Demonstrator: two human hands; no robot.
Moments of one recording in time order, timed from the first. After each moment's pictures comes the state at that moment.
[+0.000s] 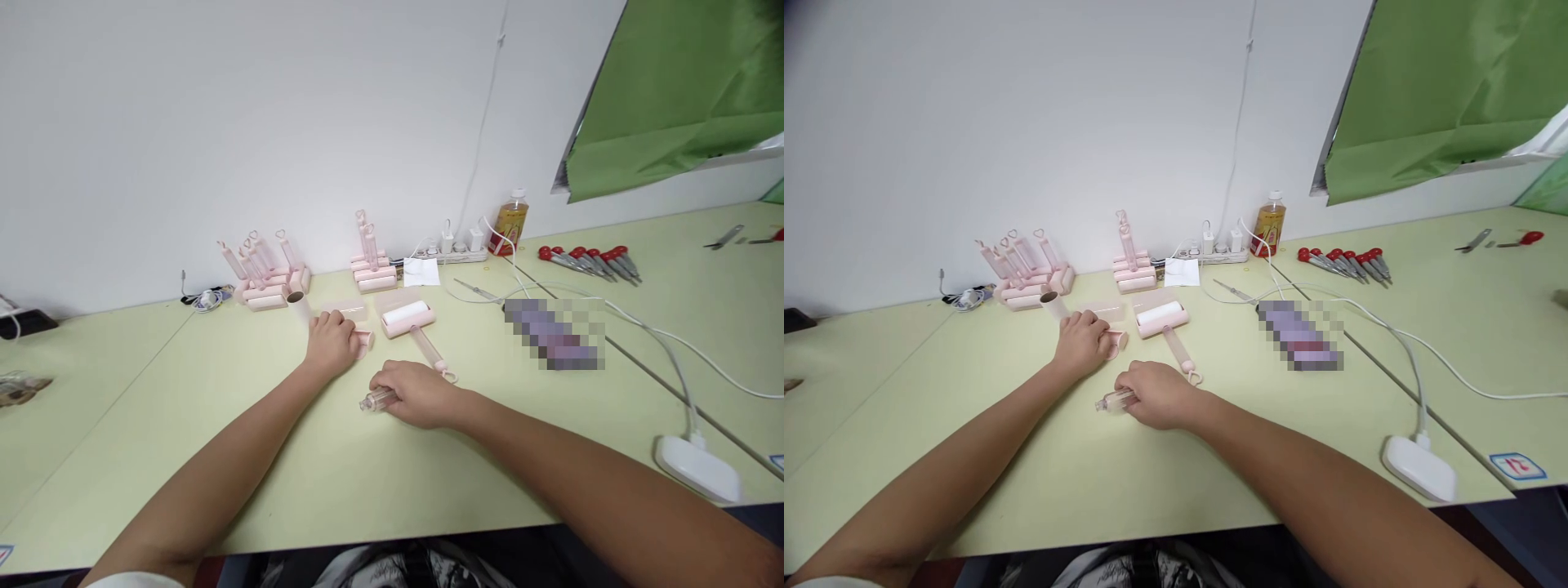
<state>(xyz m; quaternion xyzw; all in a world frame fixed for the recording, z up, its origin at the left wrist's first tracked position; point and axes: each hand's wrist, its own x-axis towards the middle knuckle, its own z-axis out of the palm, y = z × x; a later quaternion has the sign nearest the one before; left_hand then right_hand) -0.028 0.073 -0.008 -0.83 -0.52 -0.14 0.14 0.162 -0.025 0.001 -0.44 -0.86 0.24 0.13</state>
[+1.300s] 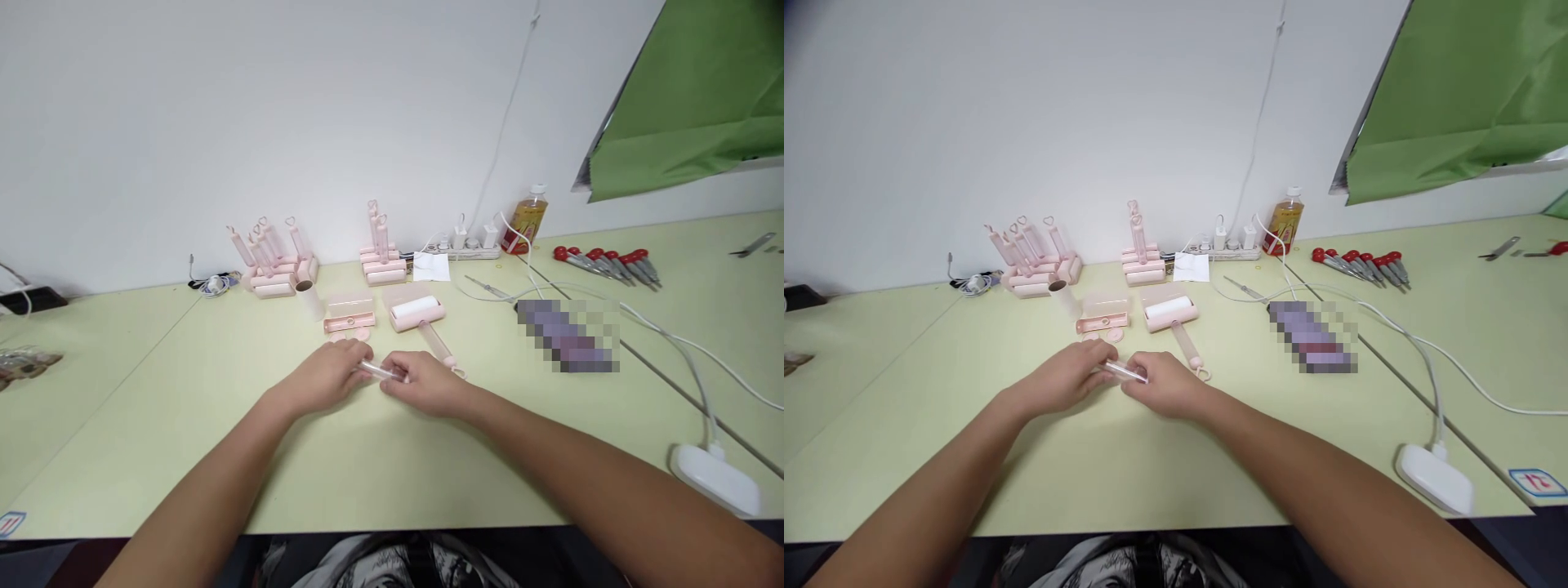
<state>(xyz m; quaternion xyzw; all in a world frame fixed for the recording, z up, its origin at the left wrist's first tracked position) -0.051 -0.002 0.039 -0.92 -0.37 -0.07 -0.12 0.160 -0.024 -0.001 -0.50 -0.74 0.39 0.23</state>
